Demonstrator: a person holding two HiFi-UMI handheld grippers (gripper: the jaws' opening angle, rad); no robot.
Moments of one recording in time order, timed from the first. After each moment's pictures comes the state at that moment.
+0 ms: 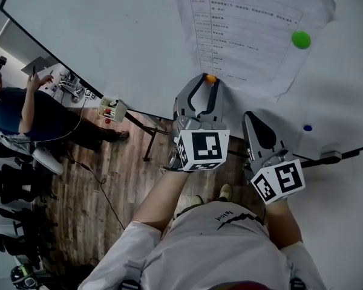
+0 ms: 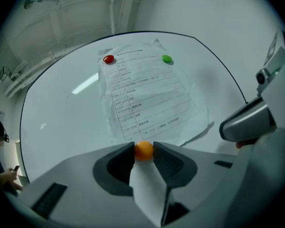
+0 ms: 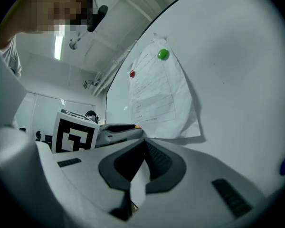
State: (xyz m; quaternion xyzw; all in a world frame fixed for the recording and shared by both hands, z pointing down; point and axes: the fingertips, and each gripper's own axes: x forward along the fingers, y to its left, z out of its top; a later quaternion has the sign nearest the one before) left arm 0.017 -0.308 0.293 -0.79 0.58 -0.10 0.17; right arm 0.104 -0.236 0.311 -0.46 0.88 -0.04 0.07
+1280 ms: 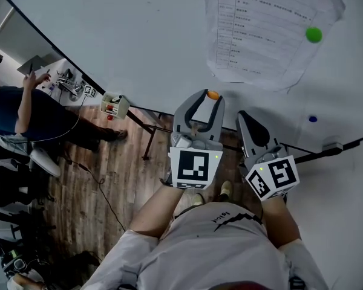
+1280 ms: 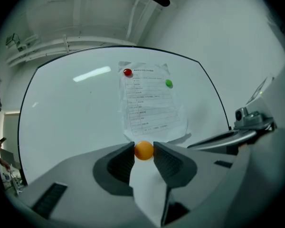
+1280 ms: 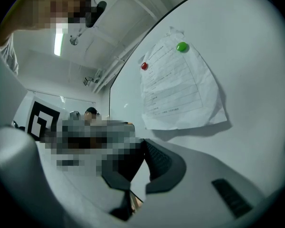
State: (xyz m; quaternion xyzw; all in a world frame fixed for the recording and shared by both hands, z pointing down) left arm -0.013 -0.243 0.294 -0.84 0.53 -0.03 0.10; right arm 0.055 -0.217 0.322 -0.46 0.88 -0.05 0.06
